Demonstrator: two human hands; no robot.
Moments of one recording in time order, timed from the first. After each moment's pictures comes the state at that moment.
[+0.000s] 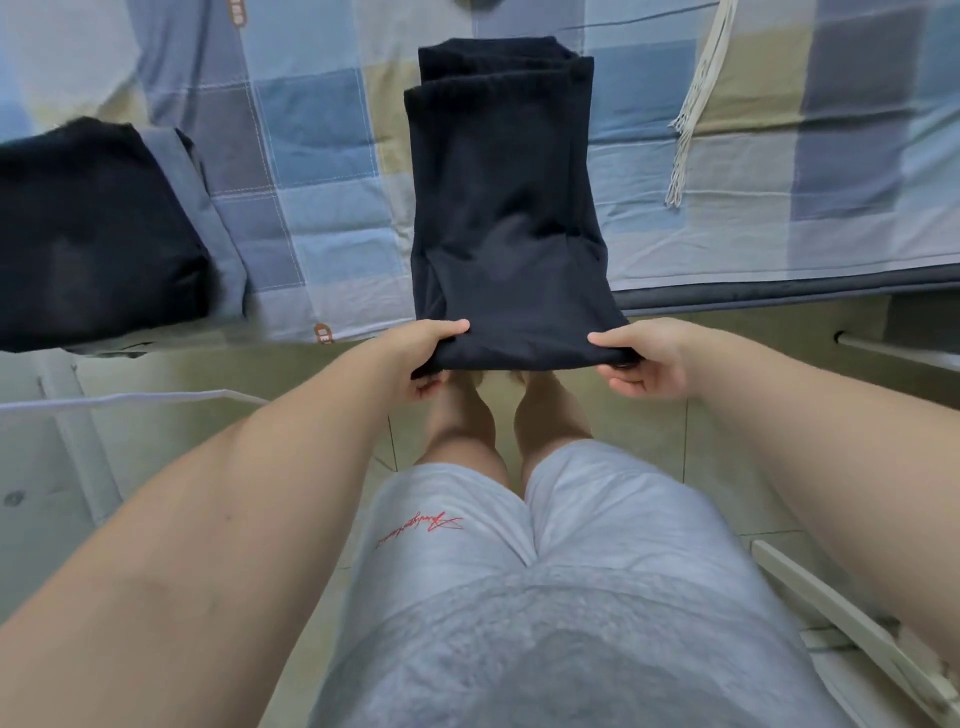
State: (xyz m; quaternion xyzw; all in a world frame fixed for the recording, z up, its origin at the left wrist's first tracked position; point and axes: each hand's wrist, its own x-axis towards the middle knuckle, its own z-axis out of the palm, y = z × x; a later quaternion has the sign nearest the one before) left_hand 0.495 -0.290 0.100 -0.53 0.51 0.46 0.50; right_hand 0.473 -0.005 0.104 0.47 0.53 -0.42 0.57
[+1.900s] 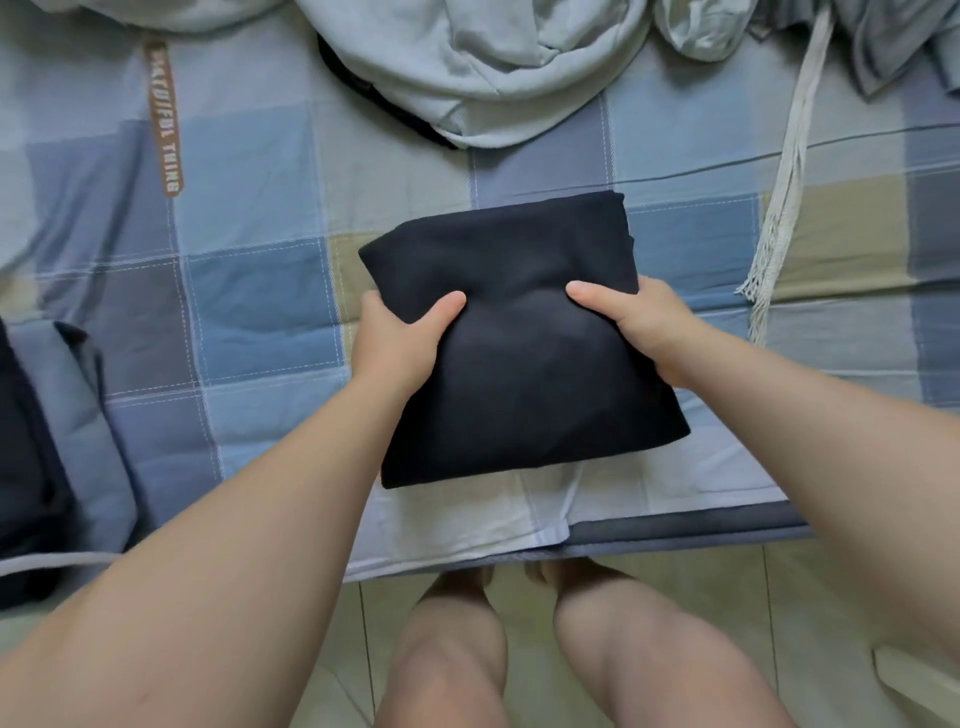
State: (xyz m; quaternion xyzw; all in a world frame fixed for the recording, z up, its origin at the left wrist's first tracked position) left_hand 0.291 -0.302 -0.103 -0.38 0.77 0.48 0.20; right_hand 0.253 -0.047 -0.095 0.26 0.72 -0.54 0.35
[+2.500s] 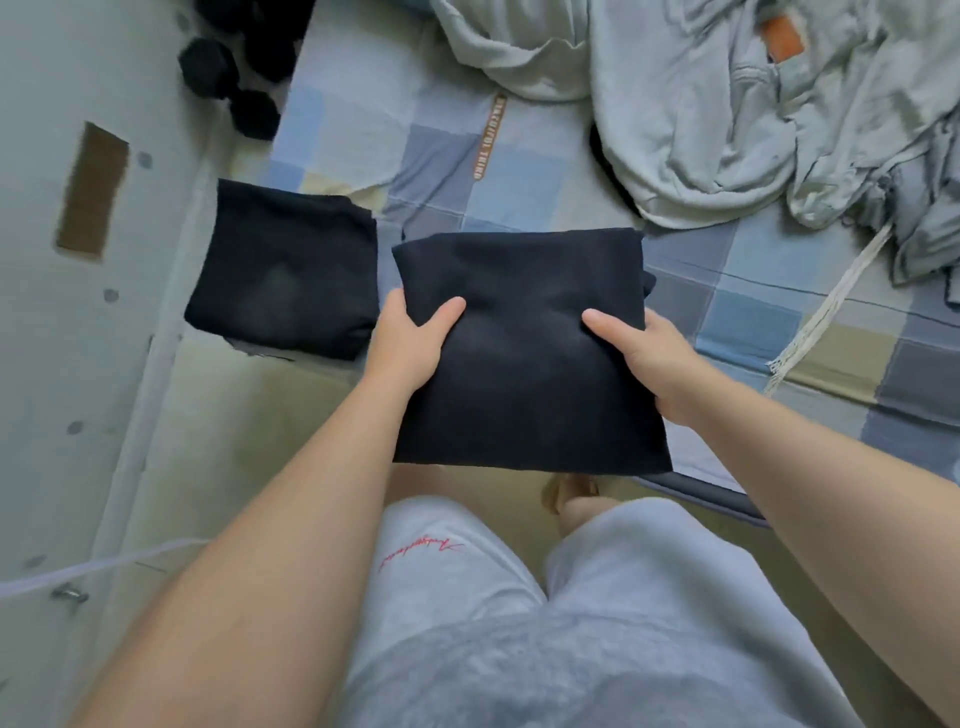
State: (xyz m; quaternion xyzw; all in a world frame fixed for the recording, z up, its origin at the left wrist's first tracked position) left_hand 0.437 -0.449 0.178 -0.47 0.73 0.49 0.12; right_hand 0.328 -0.199 0.188 0.15 0.69 -0.53 0.47
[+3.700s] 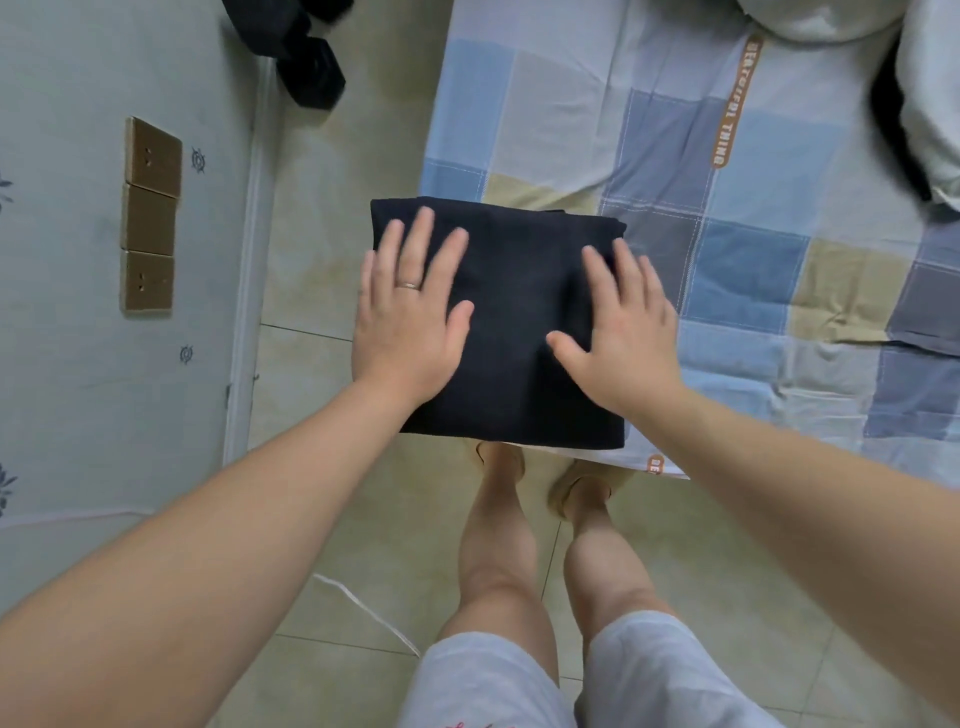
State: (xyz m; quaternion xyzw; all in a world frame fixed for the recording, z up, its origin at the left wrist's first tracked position) left_hand 0.469 -0.862 0.046 -0.11 0.98 0.16 0.09; right_hand 0.405 -0.642 0.049 -0.13 0.95 -0.12 0.24
